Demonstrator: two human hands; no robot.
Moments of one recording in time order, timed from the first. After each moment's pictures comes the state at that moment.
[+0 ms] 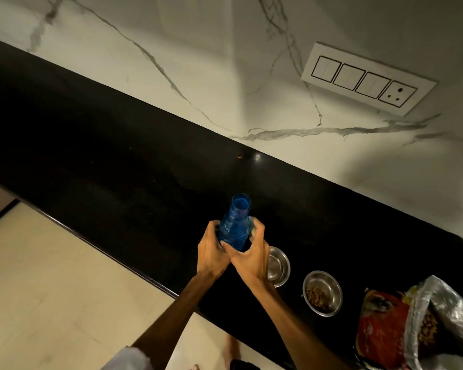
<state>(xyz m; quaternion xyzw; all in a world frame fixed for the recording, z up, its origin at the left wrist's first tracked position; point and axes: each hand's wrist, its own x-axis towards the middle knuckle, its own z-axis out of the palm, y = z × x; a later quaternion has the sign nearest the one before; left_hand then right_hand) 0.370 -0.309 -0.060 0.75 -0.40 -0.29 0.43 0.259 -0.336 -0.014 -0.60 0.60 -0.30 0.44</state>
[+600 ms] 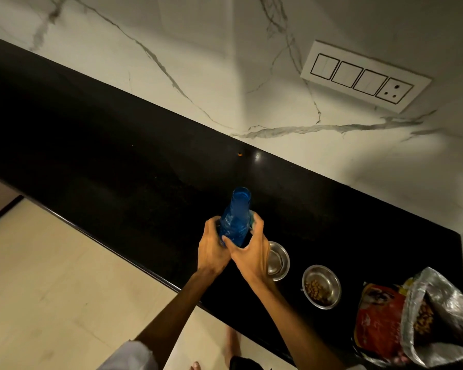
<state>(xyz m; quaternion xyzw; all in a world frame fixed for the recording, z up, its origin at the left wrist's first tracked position) 0.365 -0.299 -0.049 0.77 -0.42 -0.29 0.39 0.256 -0.331 -0.011 -0.65 0.58 -0.29 0.39</state>
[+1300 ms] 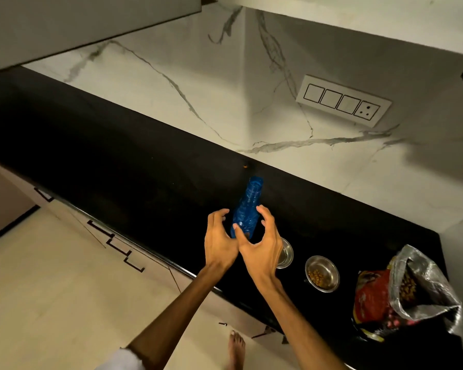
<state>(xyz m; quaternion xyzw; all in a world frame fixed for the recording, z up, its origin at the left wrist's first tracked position) 0.362 -0.235 0.026 0.74 -0.41 -0.22 0.48 0.257 -0.252 0.054 -0.67 0.50 -0.48 0.26</state>
